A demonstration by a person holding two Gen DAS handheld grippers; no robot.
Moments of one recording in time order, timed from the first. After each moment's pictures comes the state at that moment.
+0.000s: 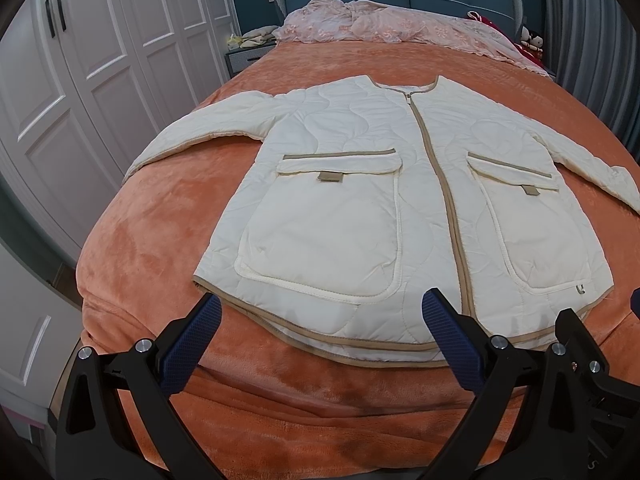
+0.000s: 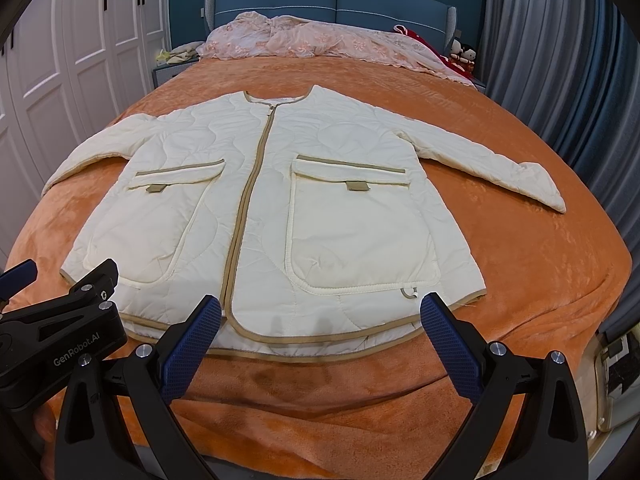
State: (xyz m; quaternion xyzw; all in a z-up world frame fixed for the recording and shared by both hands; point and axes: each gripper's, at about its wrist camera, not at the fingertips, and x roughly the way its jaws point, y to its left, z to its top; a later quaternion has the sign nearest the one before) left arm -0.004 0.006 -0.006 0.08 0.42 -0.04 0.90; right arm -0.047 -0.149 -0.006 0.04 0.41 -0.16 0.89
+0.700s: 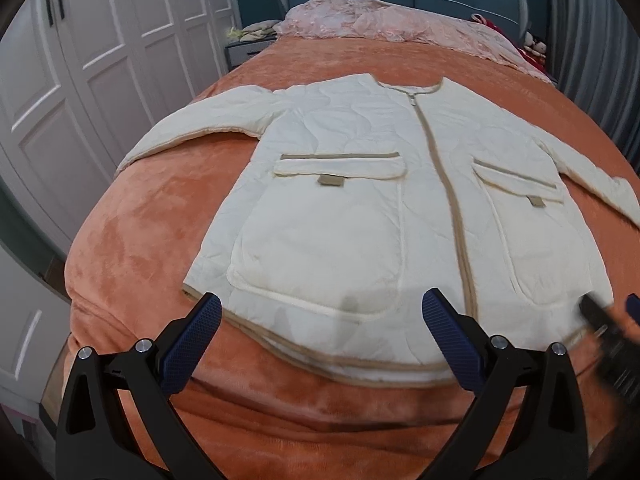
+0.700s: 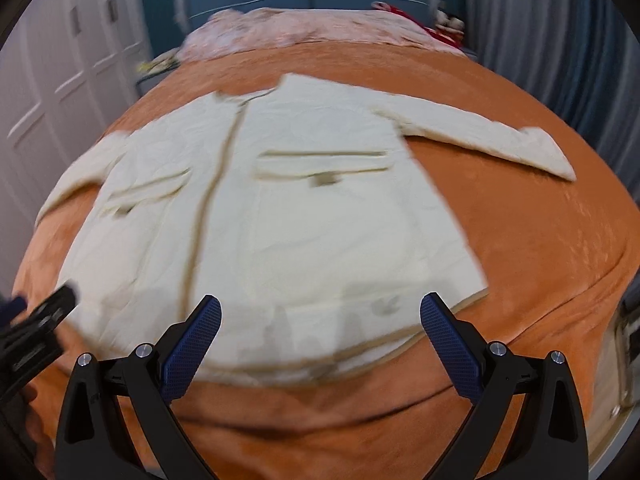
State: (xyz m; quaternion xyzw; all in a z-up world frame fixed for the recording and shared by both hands) left arm 0.017 0.016 -0.015 0.06 0.43 -0.04 0.90; right arm -0.029 -0.221 -0.026 0.11 0.42 -0.17 0.88
